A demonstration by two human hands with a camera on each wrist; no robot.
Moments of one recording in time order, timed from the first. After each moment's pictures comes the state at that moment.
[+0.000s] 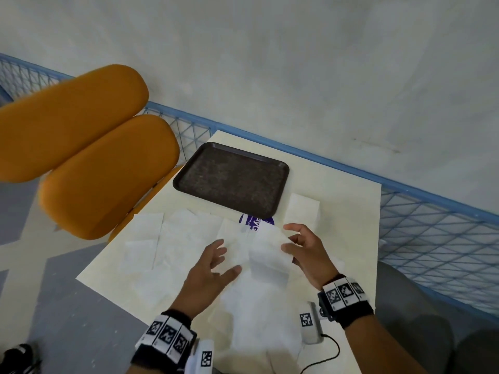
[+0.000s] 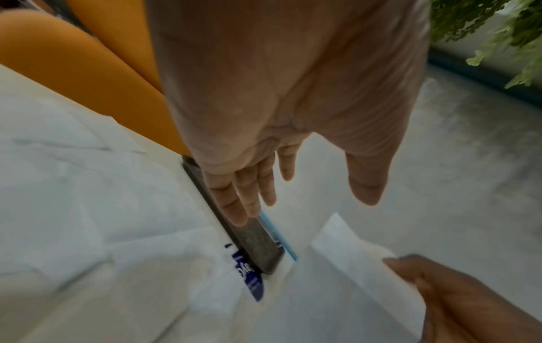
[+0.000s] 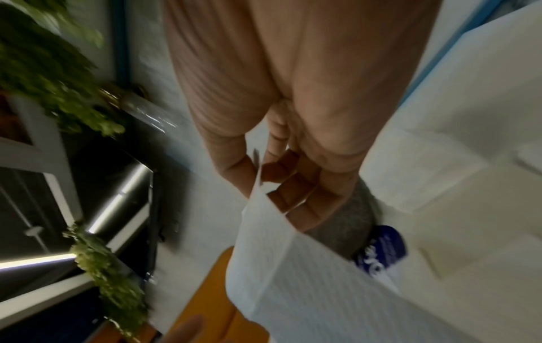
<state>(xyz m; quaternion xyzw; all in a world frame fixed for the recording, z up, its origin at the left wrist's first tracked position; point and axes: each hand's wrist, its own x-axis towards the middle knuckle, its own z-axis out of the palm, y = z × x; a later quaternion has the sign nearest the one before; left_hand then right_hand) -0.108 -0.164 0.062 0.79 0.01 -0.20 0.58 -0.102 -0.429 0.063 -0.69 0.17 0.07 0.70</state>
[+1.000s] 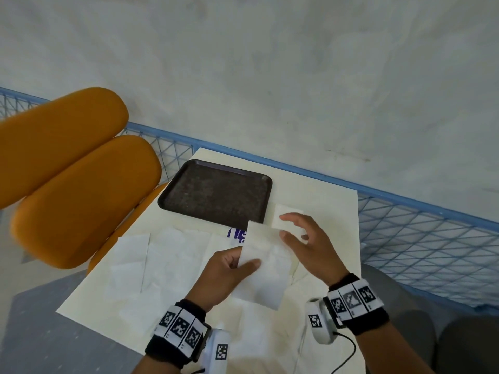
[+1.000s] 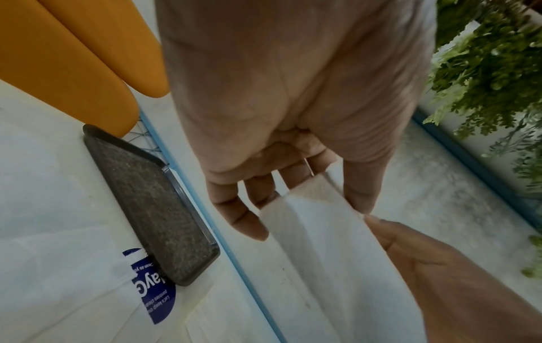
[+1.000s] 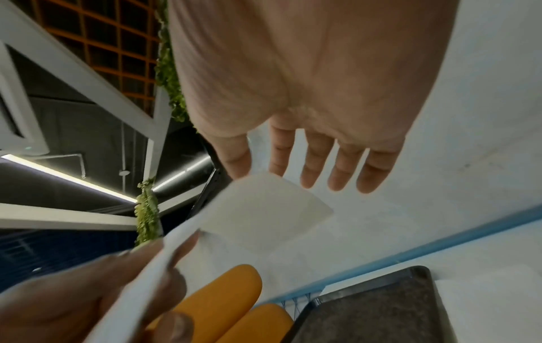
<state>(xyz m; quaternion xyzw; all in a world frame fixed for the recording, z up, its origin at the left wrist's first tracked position) -0.093 -0.207 0.124 0.69 -0.11 -0.26 0.67 -0.115 -0.433 0.146 -0.87 0.06 -0.08 0.48</state>
